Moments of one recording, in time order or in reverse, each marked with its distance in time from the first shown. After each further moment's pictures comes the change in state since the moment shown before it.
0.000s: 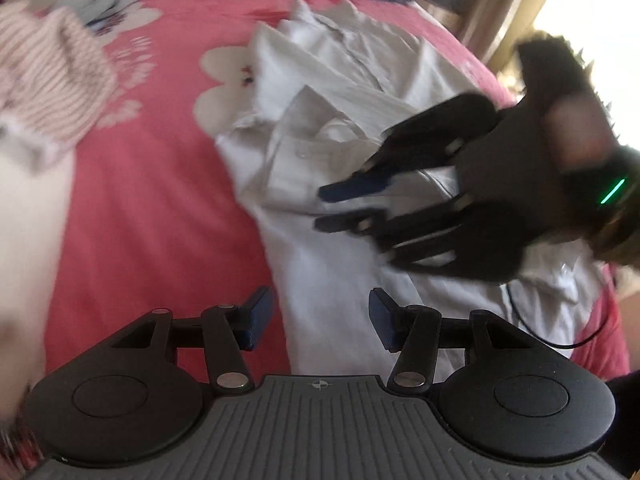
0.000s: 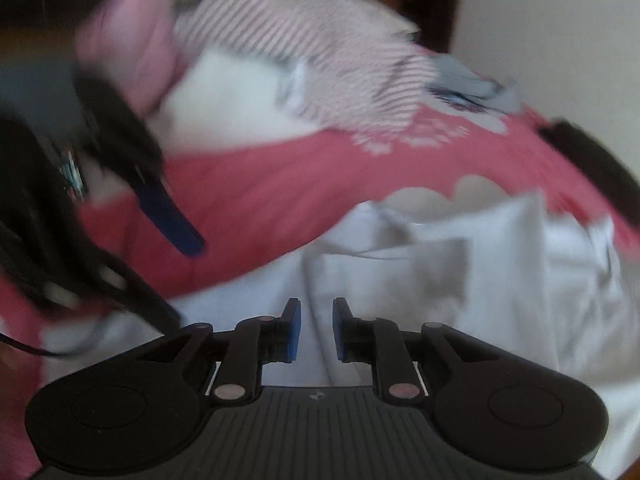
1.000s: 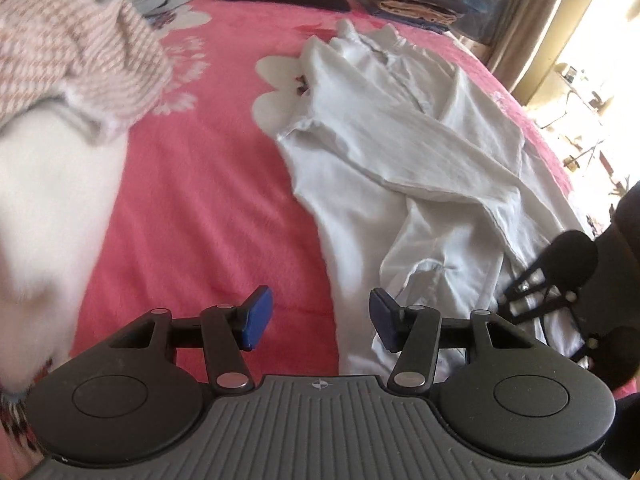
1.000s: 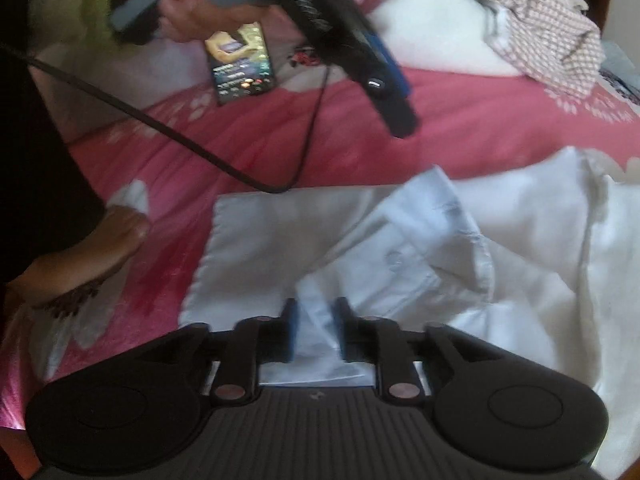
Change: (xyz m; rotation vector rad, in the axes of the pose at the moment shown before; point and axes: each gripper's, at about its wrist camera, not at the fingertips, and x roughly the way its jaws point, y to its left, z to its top) left arm -0.010 0.024 -0.008 -0.033 -0.069 0.046; right arm -0.034 0.060 -0.042 -0.130 0.143 0.471
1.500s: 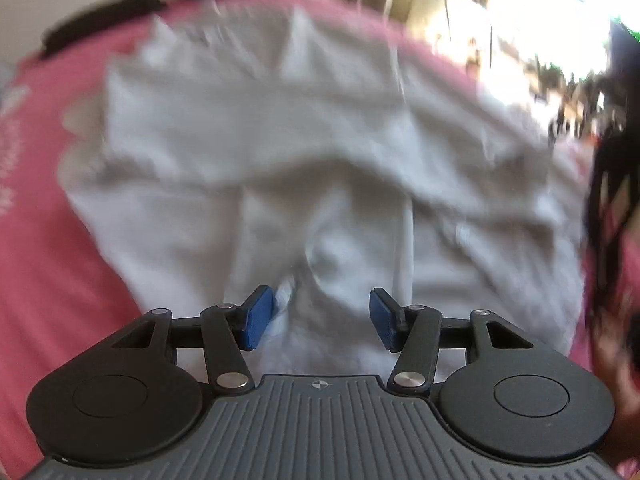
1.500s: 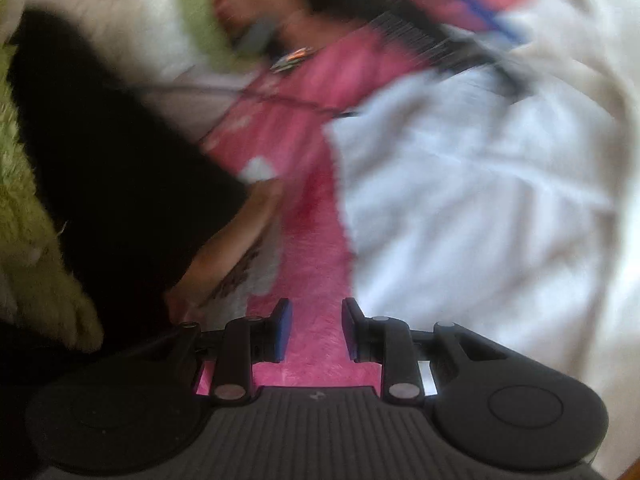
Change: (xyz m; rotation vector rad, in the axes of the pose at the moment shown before) left arm 0.076 -0.093 -0.004 0.439 0.099 -0.139; right arm -0.074 0.012 -0.074 0.519 0.074 0.245
